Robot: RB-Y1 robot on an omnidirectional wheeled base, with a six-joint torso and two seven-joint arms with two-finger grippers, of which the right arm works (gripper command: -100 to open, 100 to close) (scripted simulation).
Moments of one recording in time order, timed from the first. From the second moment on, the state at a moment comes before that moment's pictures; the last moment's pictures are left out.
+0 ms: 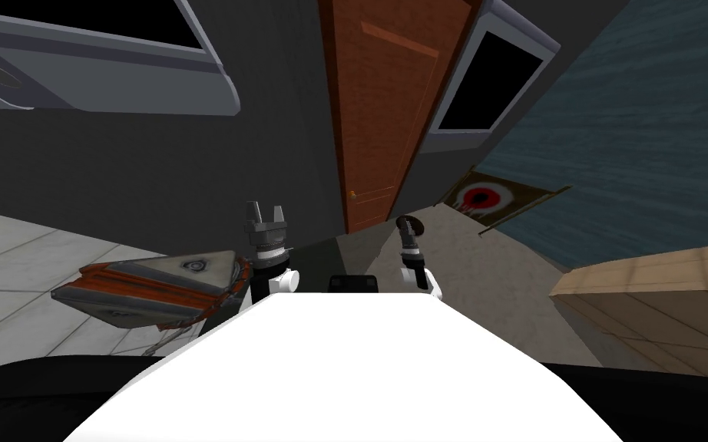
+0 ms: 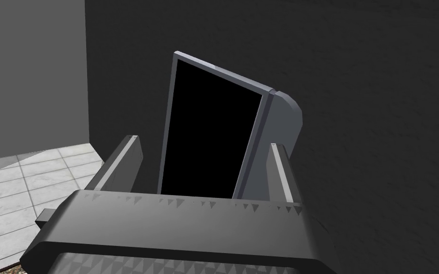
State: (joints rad) arm 0.33 -0.15 -0.02 -1.69 0.07 -0.73 0.48
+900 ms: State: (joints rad) arm 0.23 -0.19 -0.02 -1.42 0.10 -0.79 0.63
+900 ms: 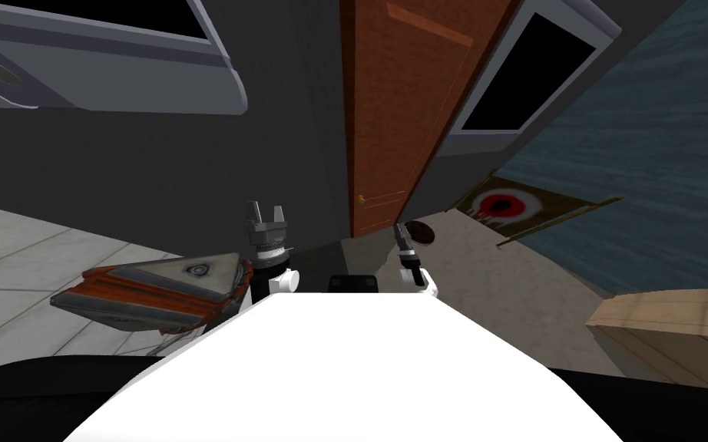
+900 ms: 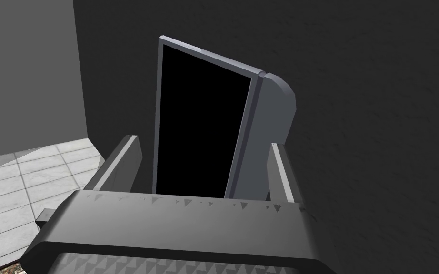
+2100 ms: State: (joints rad) arm 0.11 -0.24 -0.03 -1.09 0.14 -0.87 0.82
